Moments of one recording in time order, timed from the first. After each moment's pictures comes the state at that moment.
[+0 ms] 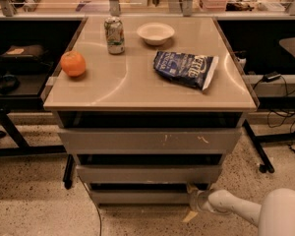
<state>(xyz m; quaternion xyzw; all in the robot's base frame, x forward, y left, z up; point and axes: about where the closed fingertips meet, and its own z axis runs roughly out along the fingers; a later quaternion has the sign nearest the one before) 0.549 -0.188 0.157 -0.63 0.70 0.06 0.32</state>
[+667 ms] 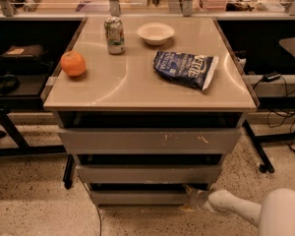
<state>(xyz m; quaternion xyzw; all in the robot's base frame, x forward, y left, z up) 0.549 -0.188 0.157 -0.63 0.70 0.06 0.32</state>
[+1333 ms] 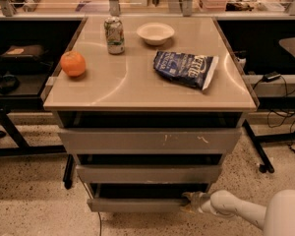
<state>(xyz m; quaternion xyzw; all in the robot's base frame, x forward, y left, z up) 0.534 -0.192 0.165 -0.64 0.70 0.07 0.32</state>
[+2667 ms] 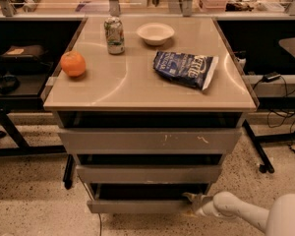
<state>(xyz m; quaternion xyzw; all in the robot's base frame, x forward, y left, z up) 0.518 -0.201 0.158 -0.63 0.71 0.10 0.31</state>
